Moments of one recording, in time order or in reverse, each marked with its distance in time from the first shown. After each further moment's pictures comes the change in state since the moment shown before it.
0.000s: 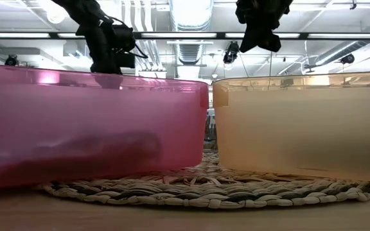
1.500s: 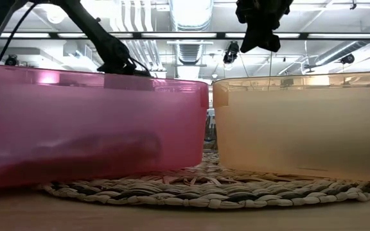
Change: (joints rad) left arm -0.072 0.371 -0.028 0.048 -0.152 0.392; right arm 0.000 0.000 -0.001 -0.007 -0.003 -0.039
